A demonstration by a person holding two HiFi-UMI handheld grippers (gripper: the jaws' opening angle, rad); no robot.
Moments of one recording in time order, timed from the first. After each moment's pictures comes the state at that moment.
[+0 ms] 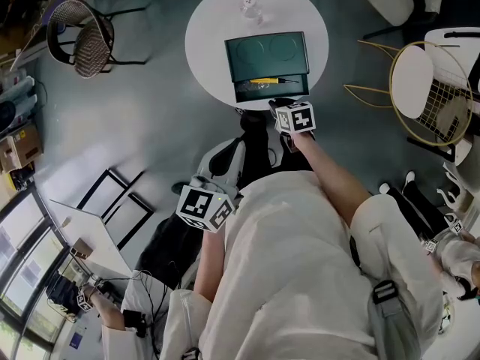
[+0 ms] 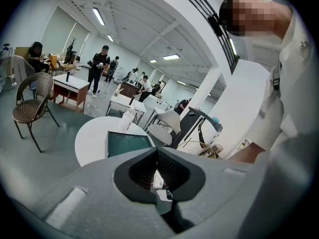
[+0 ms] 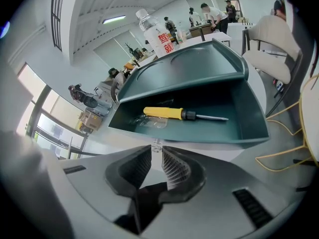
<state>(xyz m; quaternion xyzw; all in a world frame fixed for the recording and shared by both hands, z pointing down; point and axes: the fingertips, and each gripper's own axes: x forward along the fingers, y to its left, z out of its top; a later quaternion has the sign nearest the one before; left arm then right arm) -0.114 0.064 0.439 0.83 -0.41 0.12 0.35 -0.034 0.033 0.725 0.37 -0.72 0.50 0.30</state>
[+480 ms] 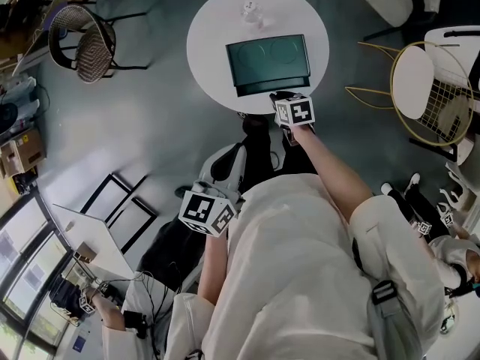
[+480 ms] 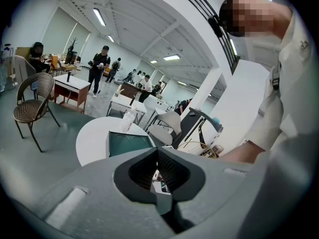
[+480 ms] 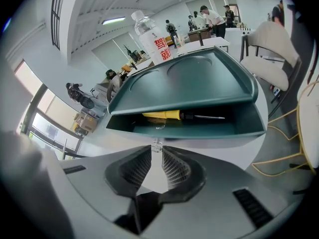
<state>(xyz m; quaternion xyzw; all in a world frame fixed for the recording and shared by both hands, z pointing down) -0.118 0.064 0.438 0.83 -0.42 0.12 0.35 -0.033 -0.003 0.728 0.39 -0.72 0.49 0.29</state>
